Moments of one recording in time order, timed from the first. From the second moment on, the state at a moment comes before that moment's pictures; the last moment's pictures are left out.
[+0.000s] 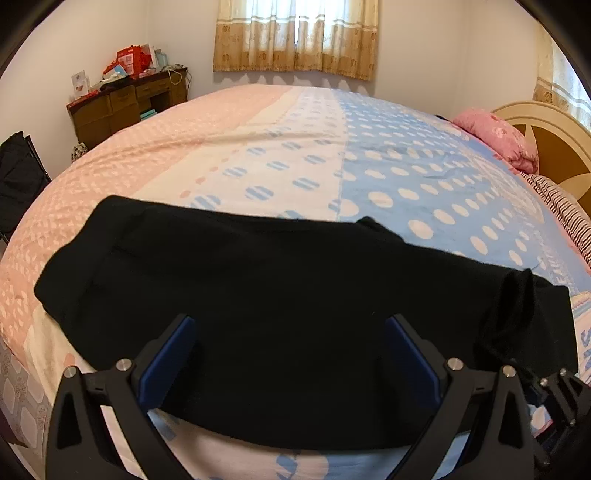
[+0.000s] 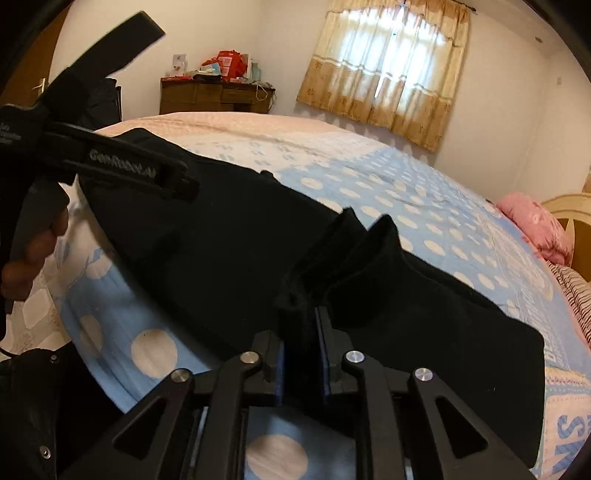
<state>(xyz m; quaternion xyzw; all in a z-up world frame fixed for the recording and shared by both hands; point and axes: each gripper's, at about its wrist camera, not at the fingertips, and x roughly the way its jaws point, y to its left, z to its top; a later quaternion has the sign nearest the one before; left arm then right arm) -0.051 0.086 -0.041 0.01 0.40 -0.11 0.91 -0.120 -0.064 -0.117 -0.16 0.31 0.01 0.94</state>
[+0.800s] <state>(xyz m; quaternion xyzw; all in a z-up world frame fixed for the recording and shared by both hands) -0.050 0.076 -0.050 0.02 0.41 -0.13 0.90 -0.048 -0.119 -0.109 0.00 0.30 0.01 0.95</state>
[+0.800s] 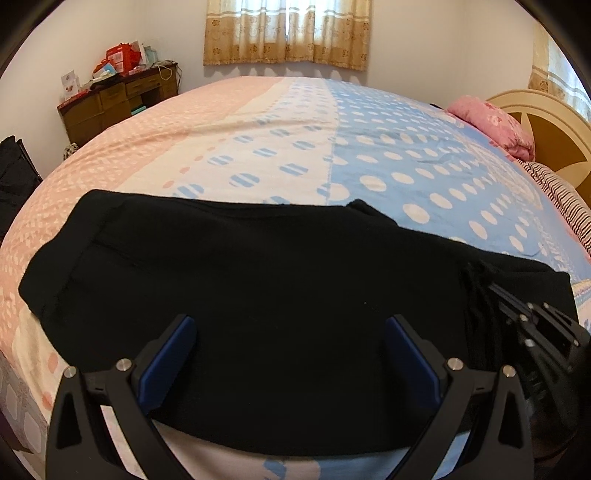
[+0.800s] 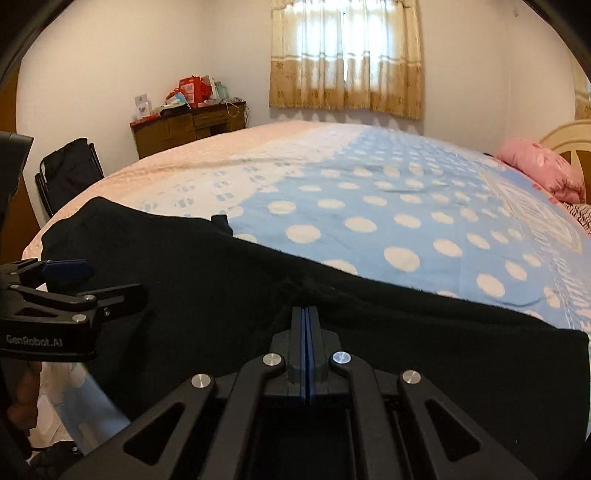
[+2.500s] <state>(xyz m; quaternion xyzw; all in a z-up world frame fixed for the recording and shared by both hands) -0.035 0.215 -0.047 -0.15 0.37 0.13 0.91 -0.117 -0.158 -0.070 0.16 0.30 0.05 0.94</state>
